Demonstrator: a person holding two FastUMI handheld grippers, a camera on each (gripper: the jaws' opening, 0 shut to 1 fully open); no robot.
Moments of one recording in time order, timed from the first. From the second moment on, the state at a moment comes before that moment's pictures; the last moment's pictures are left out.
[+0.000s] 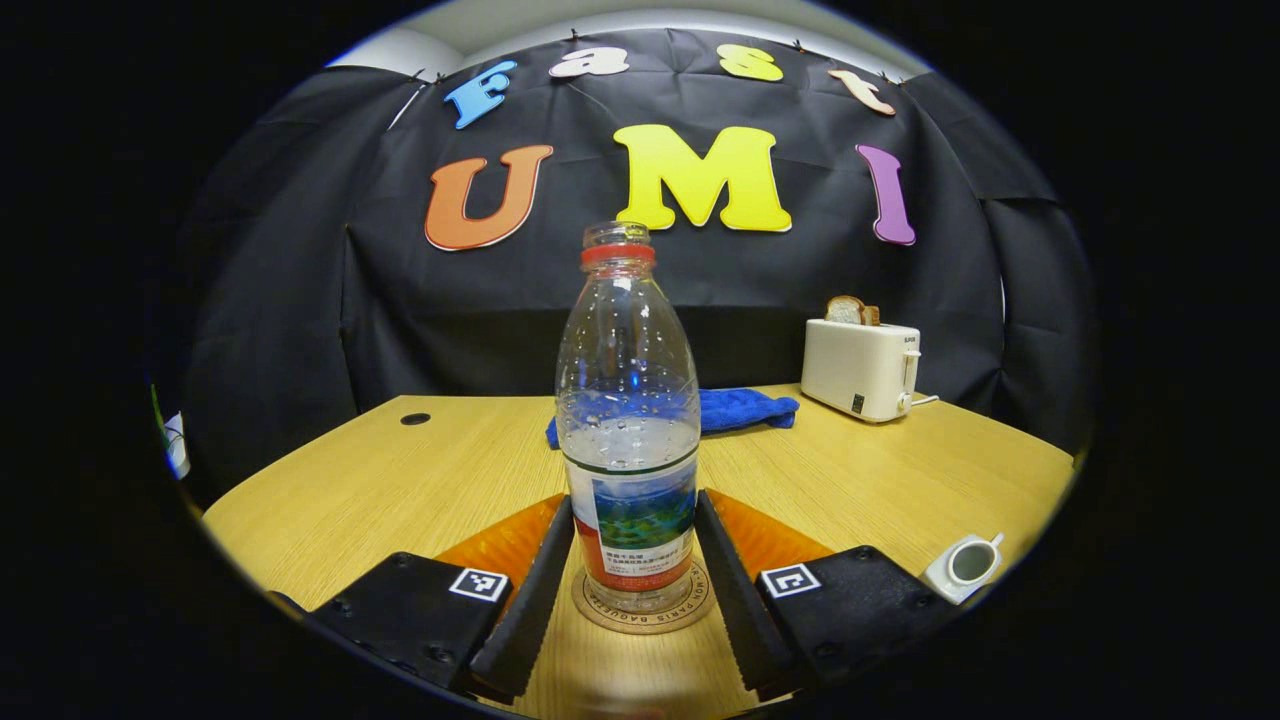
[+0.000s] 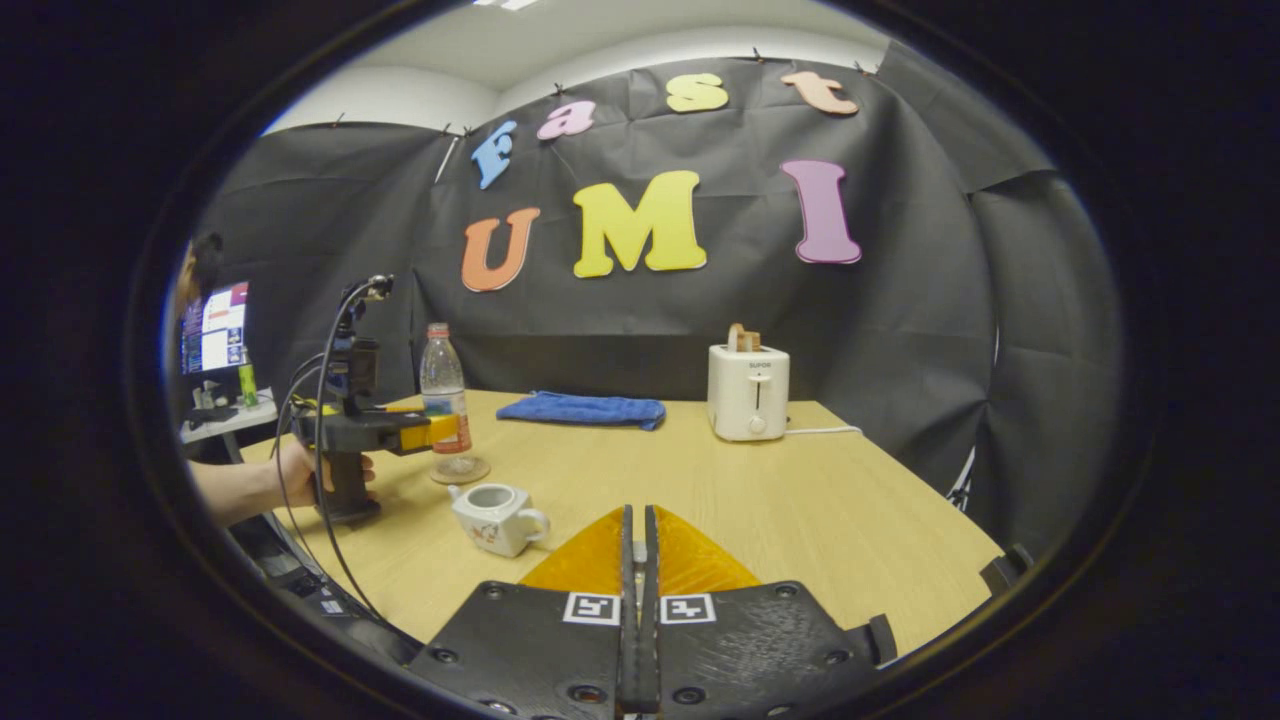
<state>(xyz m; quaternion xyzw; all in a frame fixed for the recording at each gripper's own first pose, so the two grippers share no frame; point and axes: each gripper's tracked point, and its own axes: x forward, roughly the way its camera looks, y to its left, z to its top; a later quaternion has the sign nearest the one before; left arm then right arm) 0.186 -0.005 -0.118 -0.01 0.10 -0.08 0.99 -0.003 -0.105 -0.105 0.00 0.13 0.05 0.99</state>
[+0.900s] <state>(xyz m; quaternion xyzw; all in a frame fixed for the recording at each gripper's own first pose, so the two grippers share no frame) 0.091 0.040 -0.098 0.00 0.11 -0.05 0.99 0.028 -0.048 -0.082 0.00 0.10 0.10 0.99</state>
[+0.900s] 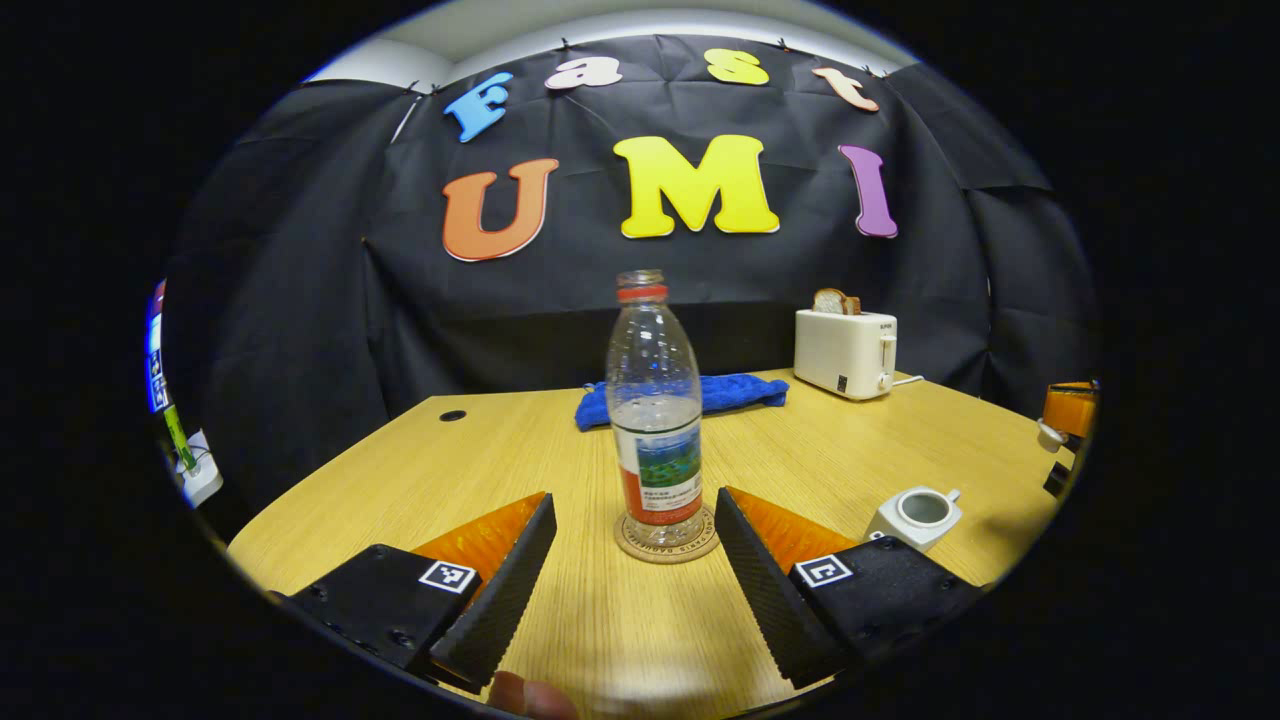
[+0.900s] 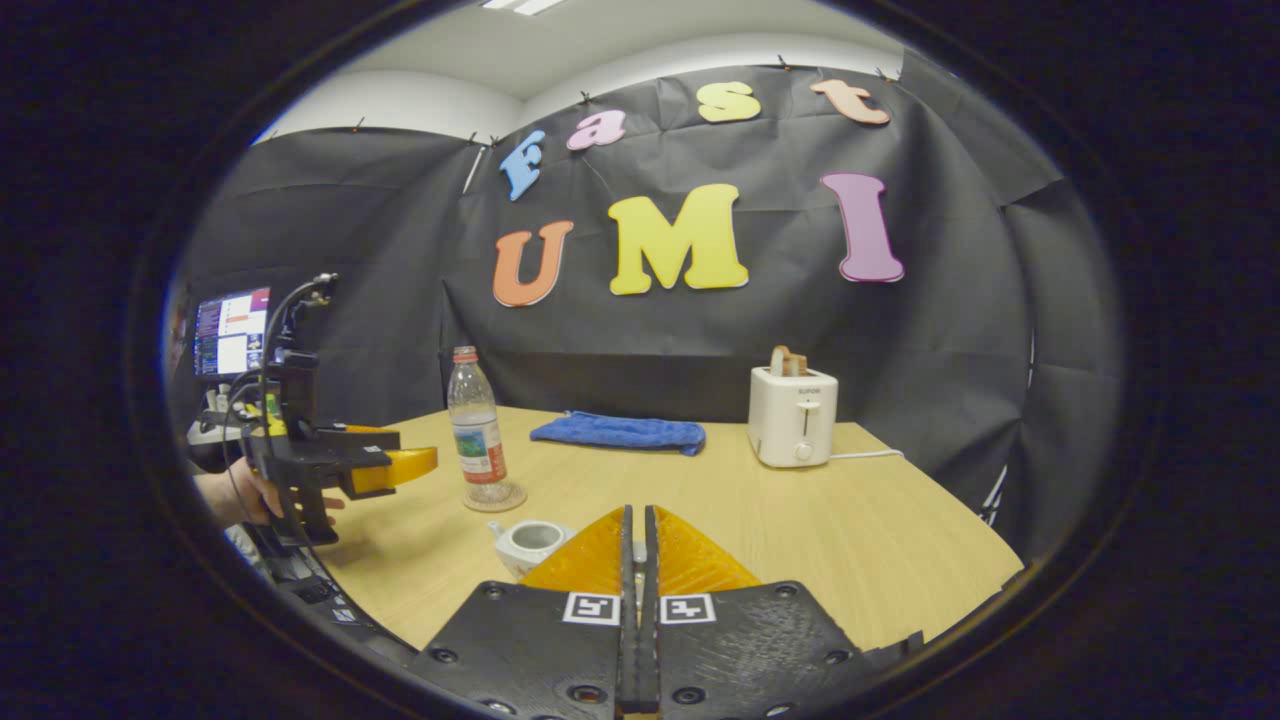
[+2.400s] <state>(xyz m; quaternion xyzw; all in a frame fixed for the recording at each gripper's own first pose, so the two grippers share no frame) -0.018 0.118 -0.057 -0.02 0.05 0.06 1.00 0.097 0.051 -0.136 -0.02 0.11 0.20 0.97</state>
